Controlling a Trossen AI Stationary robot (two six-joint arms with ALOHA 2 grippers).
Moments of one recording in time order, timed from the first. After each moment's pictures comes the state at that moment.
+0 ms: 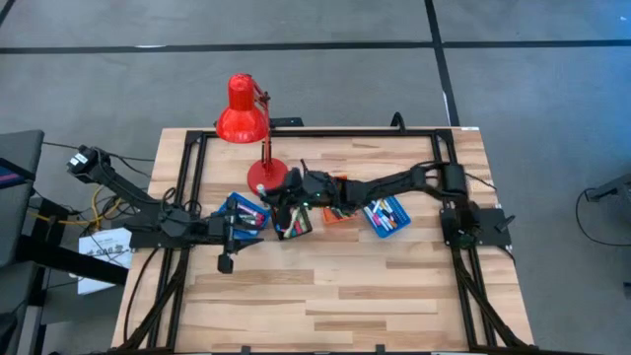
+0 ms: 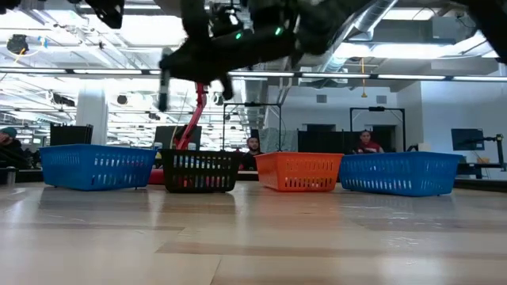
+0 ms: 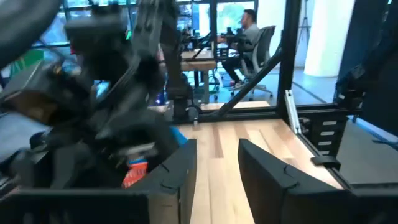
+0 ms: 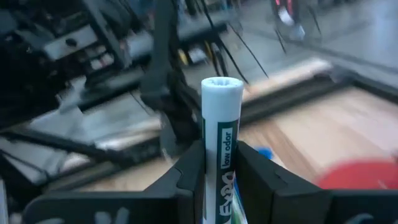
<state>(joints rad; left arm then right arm) -0.59 0.83 0.38 0.43 -0.56 0.07 -0.03 2.06 1.41 0.46 0.04 0.28</state>
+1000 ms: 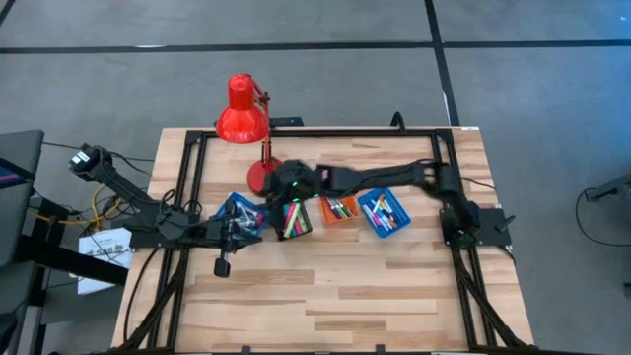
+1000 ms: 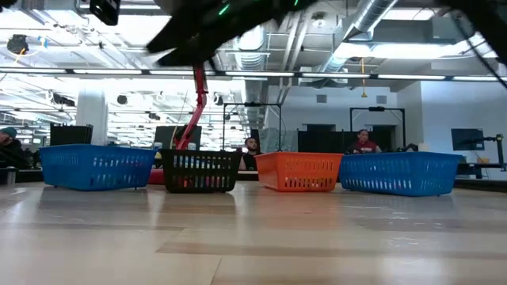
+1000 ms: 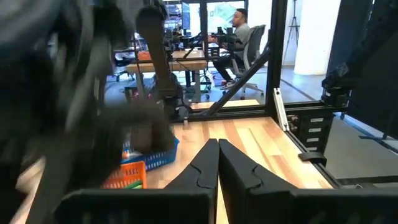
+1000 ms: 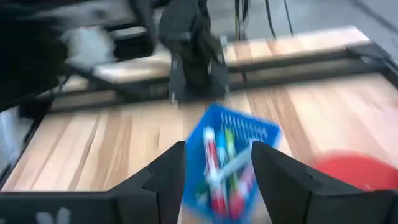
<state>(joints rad) -0.63 0.82 0.38 0.43 -0.57 0.07 -0.04 2.15 1.82 -0.10 -0.10 0.07</state>
